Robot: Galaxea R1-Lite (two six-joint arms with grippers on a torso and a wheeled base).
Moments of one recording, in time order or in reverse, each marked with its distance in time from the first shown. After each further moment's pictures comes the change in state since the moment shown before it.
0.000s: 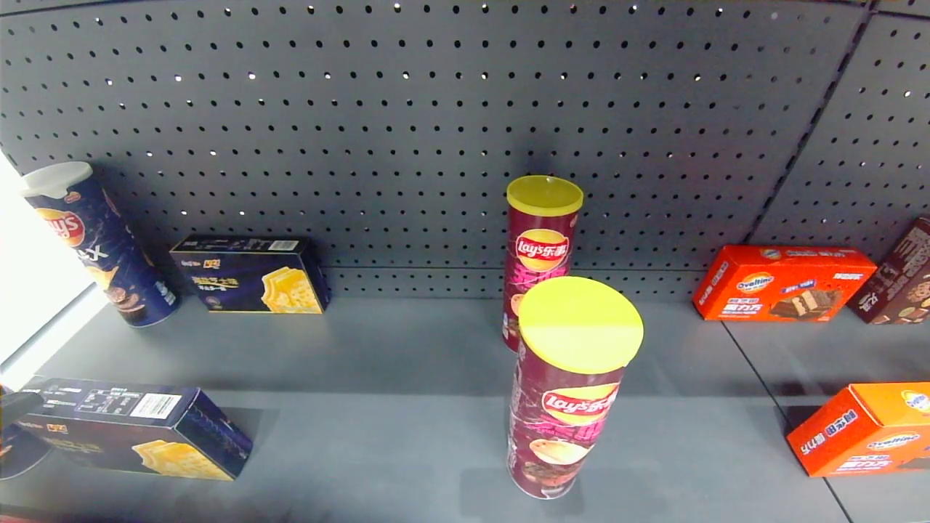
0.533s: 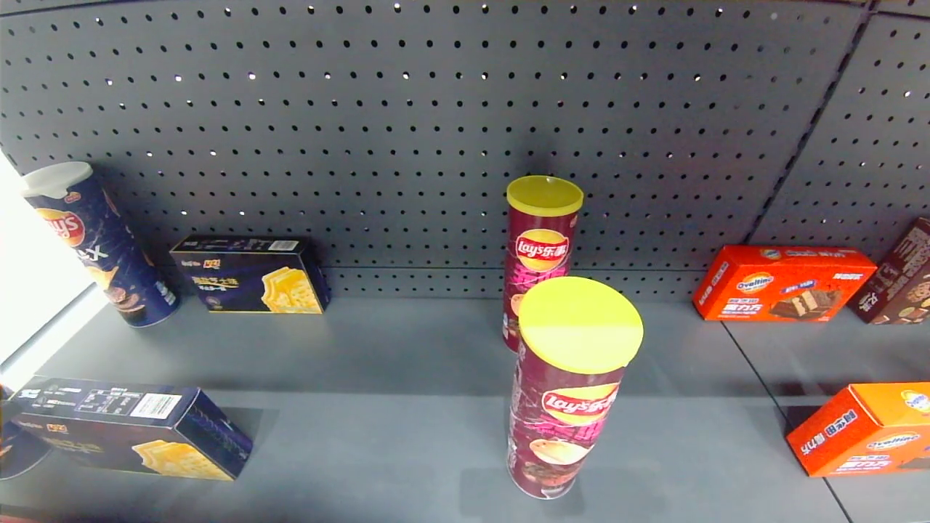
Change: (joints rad) left arm 0.003 -0.044 0.015 0.000 -0.003 0.001; right arm 0.000 -0.002 0.003 -0.007 -0.011 0.010
